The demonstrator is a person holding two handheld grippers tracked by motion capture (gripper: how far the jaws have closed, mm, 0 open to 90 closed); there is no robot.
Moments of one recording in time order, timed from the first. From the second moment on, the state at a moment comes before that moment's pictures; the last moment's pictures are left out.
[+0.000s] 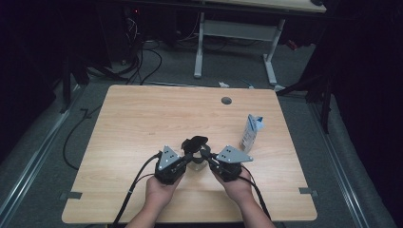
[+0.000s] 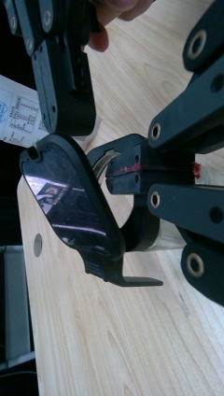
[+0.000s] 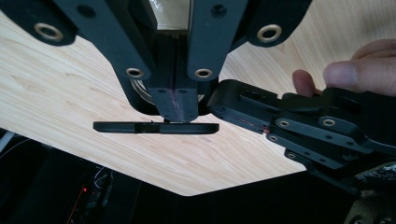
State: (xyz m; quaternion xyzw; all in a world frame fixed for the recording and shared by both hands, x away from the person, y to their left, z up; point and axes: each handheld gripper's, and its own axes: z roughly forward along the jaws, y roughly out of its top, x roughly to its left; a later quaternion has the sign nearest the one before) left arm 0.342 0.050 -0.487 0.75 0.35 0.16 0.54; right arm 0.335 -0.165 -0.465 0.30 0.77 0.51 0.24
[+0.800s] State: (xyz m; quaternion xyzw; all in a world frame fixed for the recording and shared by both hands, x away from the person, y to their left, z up) left arm 0.355 0.056 -0.481 0.72 0.37 0.18 0.55; right arm 0.348 -0.171 -0.485 0.33 0.78 0.48 0.23
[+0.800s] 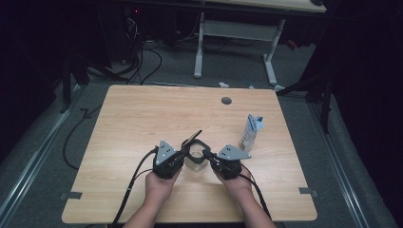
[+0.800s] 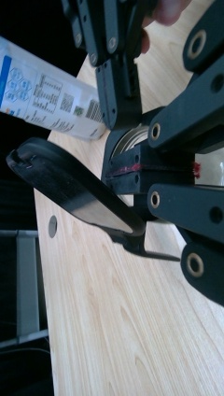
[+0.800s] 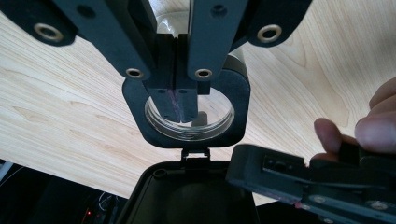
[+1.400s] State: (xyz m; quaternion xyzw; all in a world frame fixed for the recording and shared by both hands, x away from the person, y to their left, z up) left arm 0.366 0.068 -0.479 0.70 0.40 0.19 0.55; right arm 0.348 -0.172 -0.487 0.33 0.78 0.49 0.23
